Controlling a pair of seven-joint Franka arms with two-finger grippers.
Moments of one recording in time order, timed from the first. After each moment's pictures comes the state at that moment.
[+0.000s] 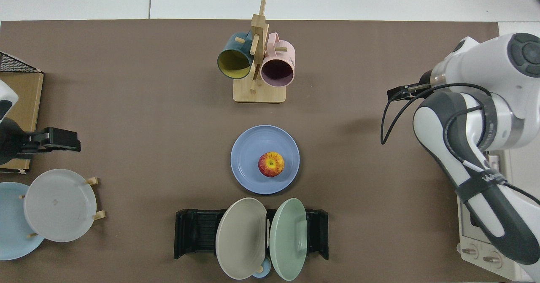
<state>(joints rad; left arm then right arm) -0.02 -0.13 0.02 -1.79 -0.03 1.64 -0.11 0.07 0.27 -0.03 -1.76 0.04 2.13 -0.09</state>
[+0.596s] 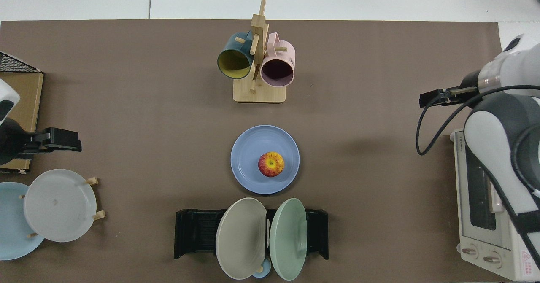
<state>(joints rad) -0.02 -0.13 0.02 -1.79 -0.03 1.64 -0.11 0.02 0.10 -0.03 -1.75 0.04 1.93 -0.10</state>
